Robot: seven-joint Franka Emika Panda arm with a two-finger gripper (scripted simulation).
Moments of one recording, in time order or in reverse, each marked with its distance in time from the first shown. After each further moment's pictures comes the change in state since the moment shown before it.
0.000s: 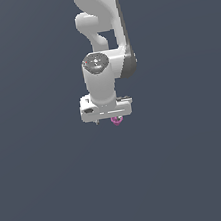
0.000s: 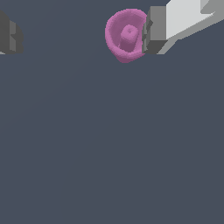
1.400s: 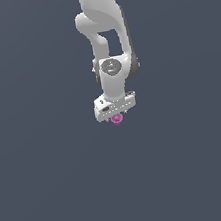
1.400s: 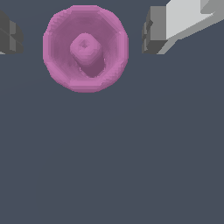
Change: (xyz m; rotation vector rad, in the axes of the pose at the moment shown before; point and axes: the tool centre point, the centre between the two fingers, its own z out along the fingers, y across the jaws) arm -0.054 -0.043 0.061 -0.010 0.024 -0.321
